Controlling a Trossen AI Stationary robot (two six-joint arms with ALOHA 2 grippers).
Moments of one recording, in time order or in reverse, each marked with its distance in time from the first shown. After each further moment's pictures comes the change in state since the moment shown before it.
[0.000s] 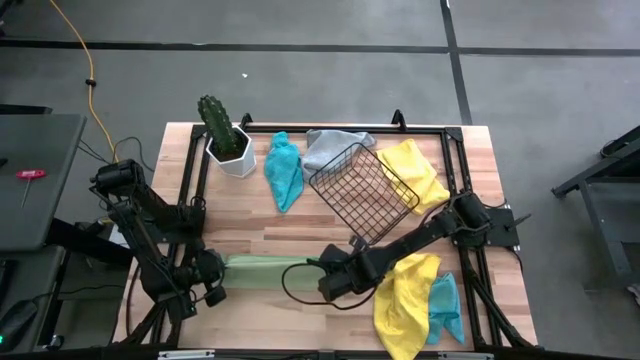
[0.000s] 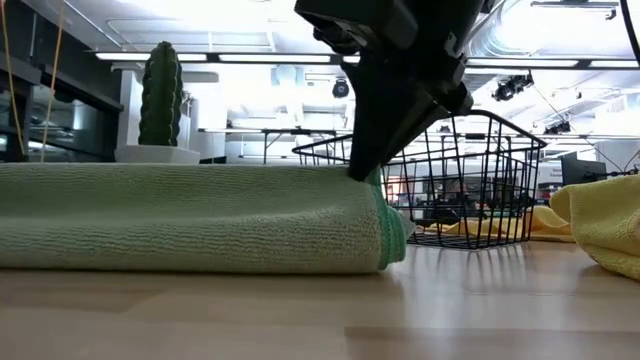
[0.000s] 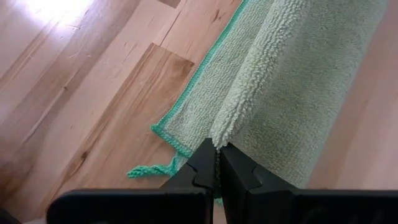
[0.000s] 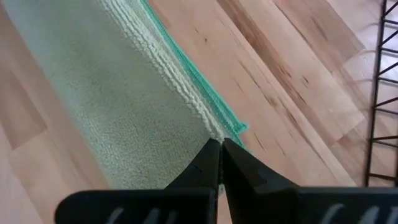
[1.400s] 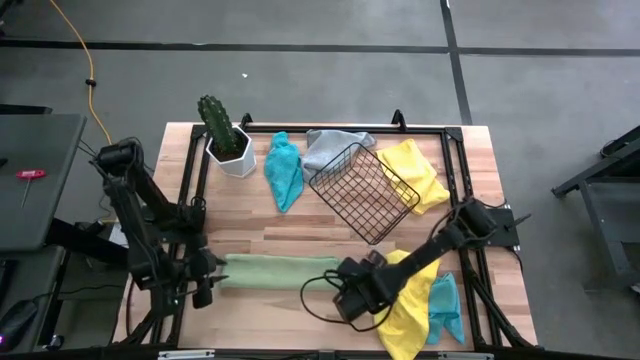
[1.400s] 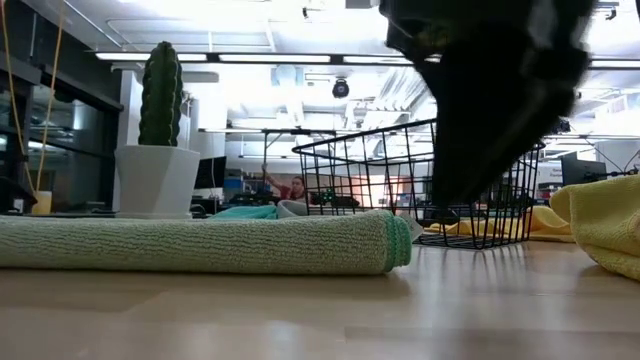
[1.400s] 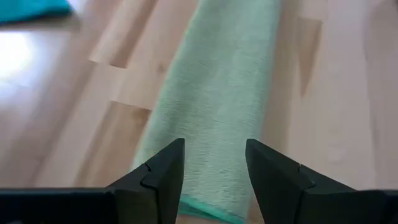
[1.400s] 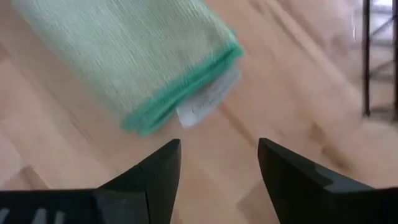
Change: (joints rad) left arm -0.049 -0.235 -0.087 0.147 -0.155 0.289; right arm 0.131 -0.005 -0.062 -0.082 -0.003 0.279
